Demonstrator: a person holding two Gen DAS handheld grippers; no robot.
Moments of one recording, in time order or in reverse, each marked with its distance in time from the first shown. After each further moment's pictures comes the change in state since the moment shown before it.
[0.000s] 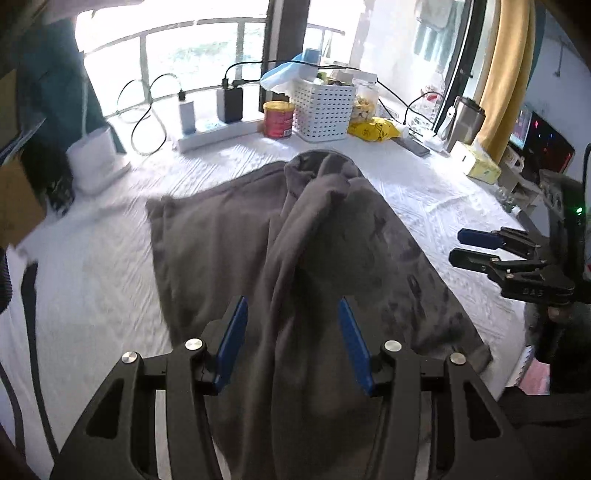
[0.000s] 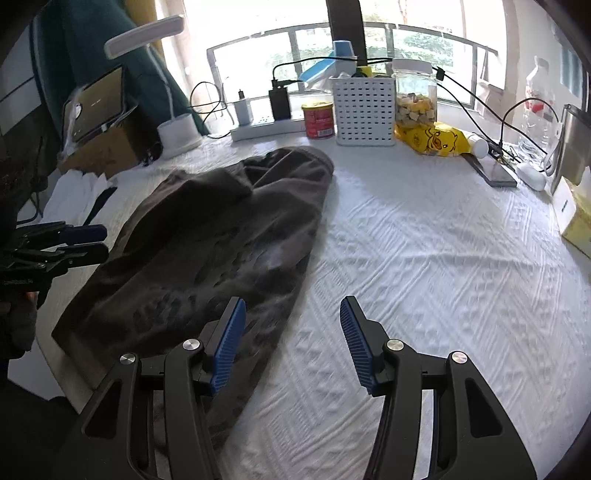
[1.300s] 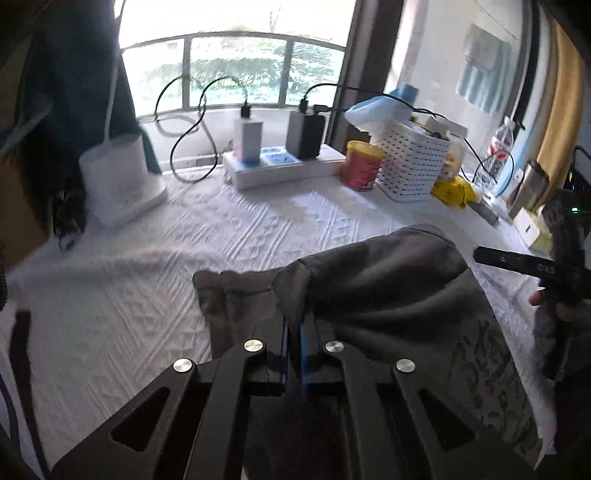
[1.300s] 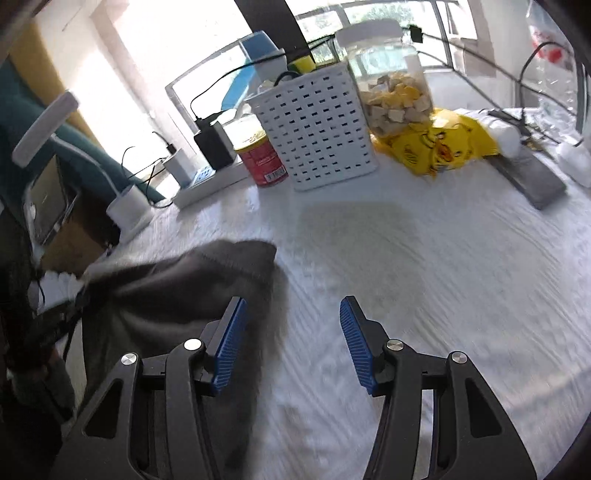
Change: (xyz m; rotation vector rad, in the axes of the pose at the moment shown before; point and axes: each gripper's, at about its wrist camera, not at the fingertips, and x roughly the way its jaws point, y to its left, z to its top) left arm 0.061 0.095 0.053 -0.159 -0.111 0.047; right arm 0.104 -0.074 0.102 0.265 -0.013 0.124
